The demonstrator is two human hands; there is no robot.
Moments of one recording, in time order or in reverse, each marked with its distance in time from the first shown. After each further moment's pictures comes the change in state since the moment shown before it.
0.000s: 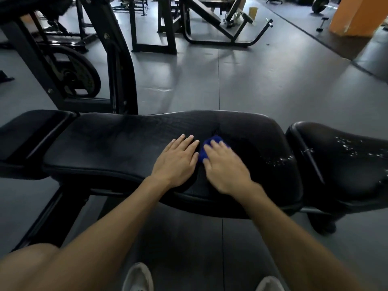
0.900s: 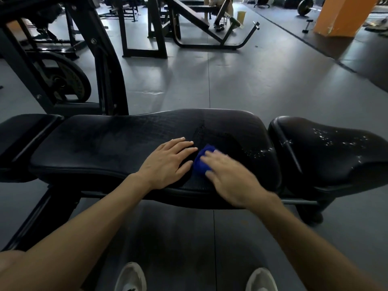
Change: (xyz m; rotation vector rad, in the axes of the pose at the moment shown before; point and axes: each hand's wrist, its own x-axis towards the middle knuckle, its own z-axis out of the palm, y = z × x) left_hand -0.016 0.009 -0.006 0.074 0.013 0.289; right_hand -0.065 0.039 -0.024 0.075 -0.041 -0.110
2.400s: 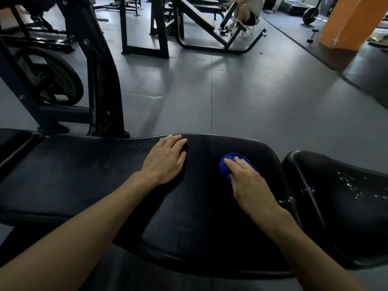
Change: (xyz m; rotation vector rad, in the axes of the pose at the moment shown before) left_hand 0.117 -0.084 0.017 -0.142 0.080 -0.279; right_hand 0.100 0.050 -0.018 0.031 0.147 0.272
